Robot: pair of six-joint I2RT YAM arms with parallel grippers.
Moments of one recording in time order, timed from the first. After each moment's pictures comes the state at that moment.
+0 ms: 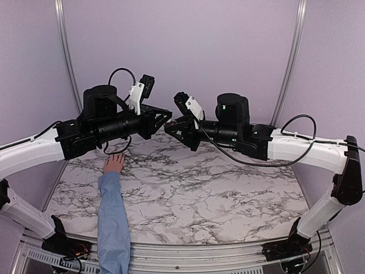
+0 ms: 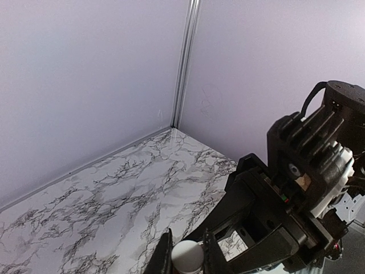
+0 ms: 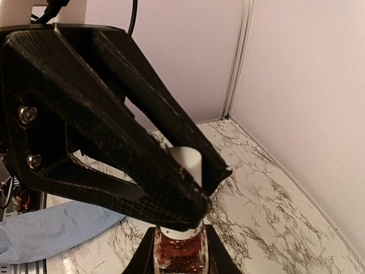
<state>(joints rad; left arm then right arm) -0.92 1.35 1.23 -0.02 0.01 -0.17 0.91 1.55 1.28 0.10 -0.25 -0.12</state>
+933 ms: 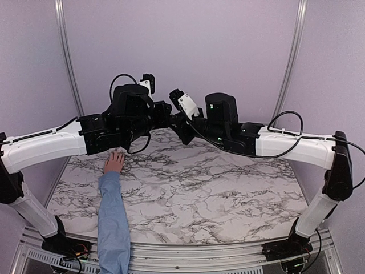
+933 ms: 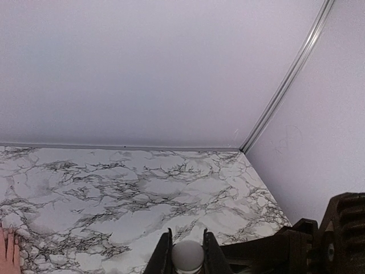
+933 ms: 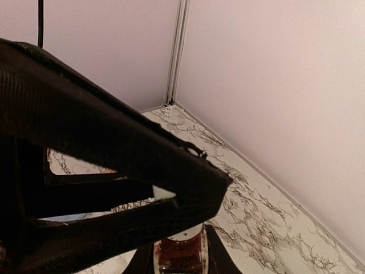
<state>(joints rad) -1.02 1.55 1.42 -0.11 -0.52 -0.51 0.92 1.65 1.37 0.09 0.02 -0.12</state>
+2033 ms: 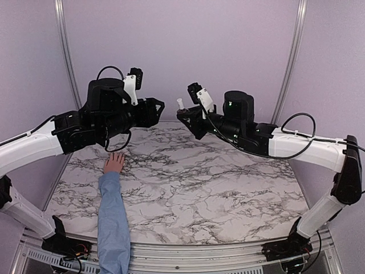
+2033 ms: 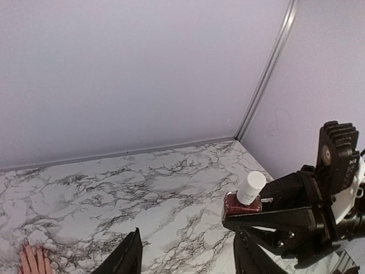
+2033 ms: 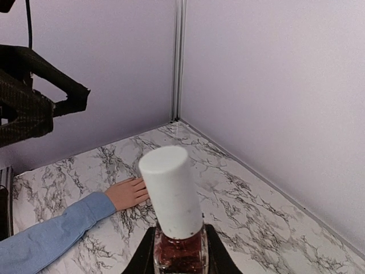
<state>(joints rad) -0.99 1.39 1.37 -0.21 -0.45 -0.39 0.84 1.55 1.26 0.17 -0.08 -0.05</state>
